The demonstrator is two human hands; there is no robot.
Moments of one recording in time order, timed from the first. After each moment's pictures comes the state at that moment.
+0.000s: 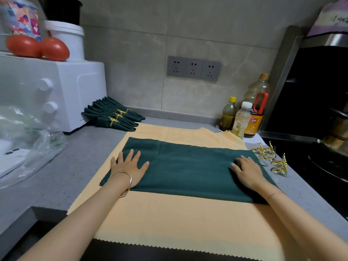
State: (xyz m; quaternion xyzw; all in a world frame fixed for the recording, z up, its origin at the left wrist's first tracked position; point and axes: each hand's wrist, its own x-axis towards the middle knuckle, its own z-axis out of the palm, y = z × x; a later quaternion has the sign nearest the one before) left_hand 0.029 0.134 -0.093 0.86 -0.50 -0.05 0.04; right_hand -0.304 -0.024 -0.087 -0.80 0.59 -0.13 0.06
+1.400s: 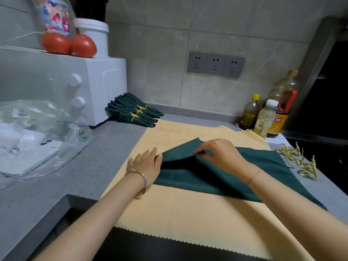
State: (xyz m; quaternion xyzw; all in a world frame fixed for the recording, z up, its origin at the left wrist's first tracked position) left_hand 0.033 0.167 -0.083 0.84 -0.50 -0.12 0.17; right_hand -0.171 0.041 -0.031 -0.95 0.24 -0.21 -0.03
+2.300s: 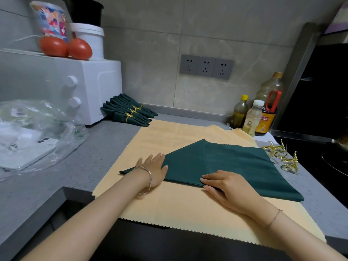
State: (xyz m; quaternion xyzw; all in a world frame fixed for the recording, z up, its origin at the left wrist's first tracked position) left_hand -0.009 0.170 -0.074 0.80 -0.59 -0.13 0.02; right_hand -0.259 0.095 -0.085 -0.96 0.18 -0.21 -0.06
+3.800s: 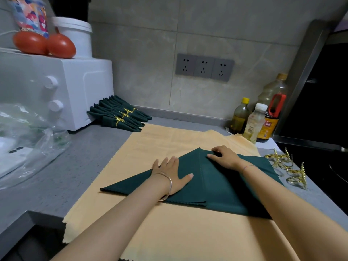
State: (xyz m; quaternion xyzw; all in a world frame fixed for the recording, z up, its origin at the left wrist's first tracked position) left_hand -0.048 0.100 -0.072 0.79 -0.61 -0.11 -0.01; right_hand -0.213 -0.092 -0.074 -0.86 0.49 -0.08 0.13
